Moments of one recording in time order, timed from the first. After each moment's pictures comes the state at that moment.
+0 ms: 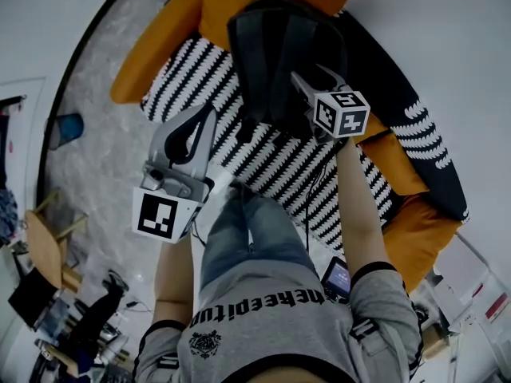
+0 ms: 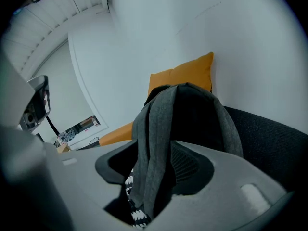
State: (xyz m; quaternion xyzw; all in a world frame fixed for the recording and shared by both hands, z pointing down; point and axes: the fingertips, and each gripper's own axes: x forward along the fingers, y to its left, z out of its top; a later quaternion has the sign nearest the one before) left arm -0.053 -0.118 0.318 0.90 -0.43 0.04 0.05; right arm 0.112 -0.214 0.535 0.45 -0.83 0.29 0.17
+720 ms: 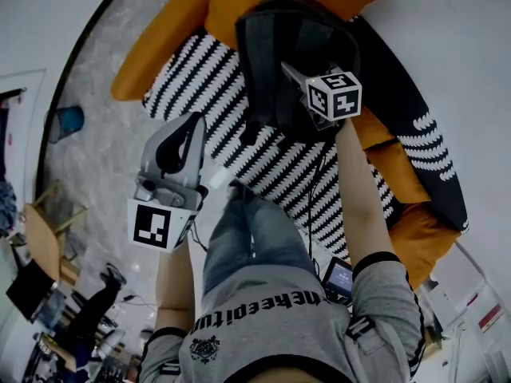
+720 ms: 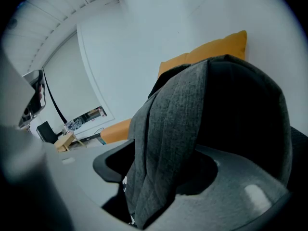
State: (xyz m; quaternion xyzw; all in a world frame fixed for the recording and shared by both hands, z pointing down) left arm -0.080 -0.129 0.340 0.88 -0.47 0.06 0.07; right arm 0.073 -0.262 0.569 0.39 -0.86 0.27 0.21
